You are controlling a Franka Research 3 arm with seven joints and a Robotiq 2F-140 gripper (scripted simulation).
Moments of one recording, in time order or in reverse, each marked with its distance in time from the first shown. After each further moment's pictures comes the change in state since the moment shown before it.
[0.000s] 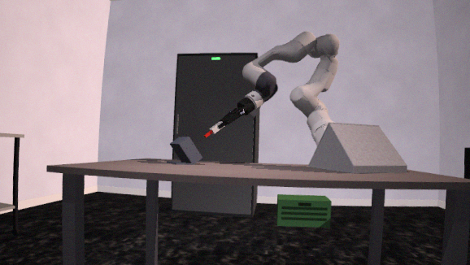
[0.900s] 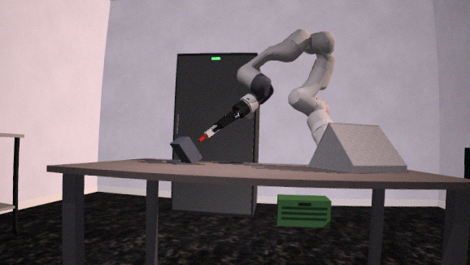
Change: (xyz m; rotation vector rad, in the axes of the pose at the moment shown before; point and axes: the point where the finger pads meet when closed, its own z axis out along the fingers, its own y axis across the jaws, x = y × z) arm -0.001 -0.001 0.033 0.005 0.006 0.011
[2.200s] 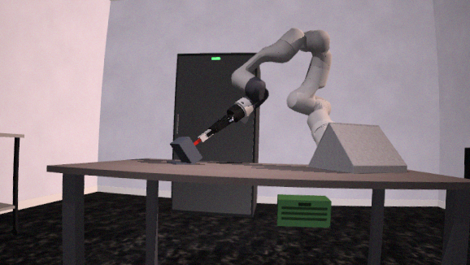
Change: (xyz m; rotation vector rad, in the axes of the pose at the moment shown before) arm -0.001 0.001 0.037 -0.001 -0.002 -0.004
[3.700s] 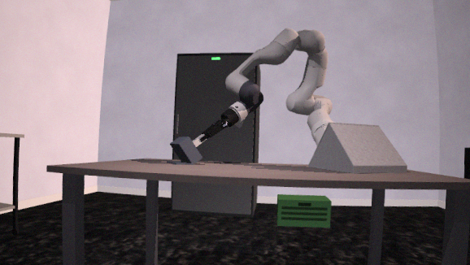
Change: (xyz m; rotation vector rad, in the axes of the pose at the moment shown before) arm 0.000 0.000 0.039 -0.001 -0.002 -0.002
